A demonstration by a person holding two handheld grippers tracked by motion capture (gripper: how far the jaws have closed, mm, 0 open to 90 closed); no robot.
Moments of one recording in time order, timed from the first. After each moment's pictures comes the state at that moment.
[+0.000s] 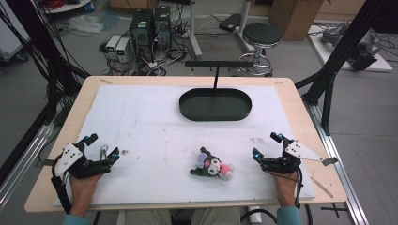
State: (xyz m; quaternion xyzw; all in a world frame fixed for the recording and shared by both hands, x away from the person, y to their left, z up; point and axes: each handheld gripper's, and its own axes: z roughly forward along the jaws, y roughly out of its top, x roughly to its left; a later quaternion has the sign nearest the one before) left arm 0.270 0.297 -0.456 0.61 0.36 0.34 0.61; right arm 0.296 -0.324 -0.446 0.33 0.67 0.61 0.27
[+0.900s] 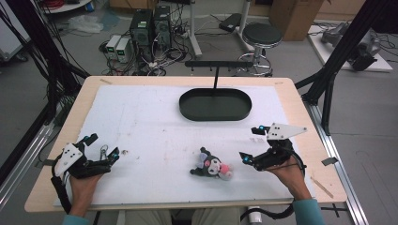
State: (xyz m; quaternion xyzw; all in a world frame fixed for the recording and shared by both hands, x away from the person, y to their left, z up) left arm 0.270 0.297 -0.456 0.61 0.36 0.34 0.61; right arm 0.305 -0.273 -0.364 0.22 0.83 0.50 0.15
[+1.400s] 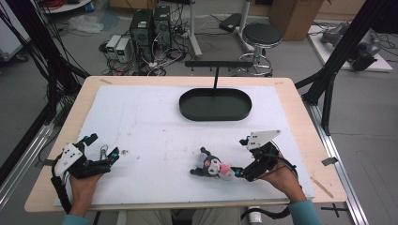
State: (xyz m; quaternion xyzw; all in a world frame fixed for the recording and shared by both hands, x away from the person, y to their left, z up) left arm 0.270 0.297 -0.456 0.61 0.36 0.34 0.61; right arm 0.300 -0.240 -0.380 0.17 0.90 0.39 0.10
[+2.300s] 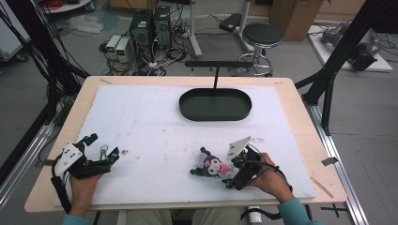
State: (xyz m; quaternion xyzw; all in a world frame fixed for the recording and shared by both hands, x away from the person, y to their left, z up) left arm 0.270 0.297 -0.456 0.61 0.36 0.34 0.61; right arm 0.300 -0.201 -0.410 0.13 0.95 0.28 0.05
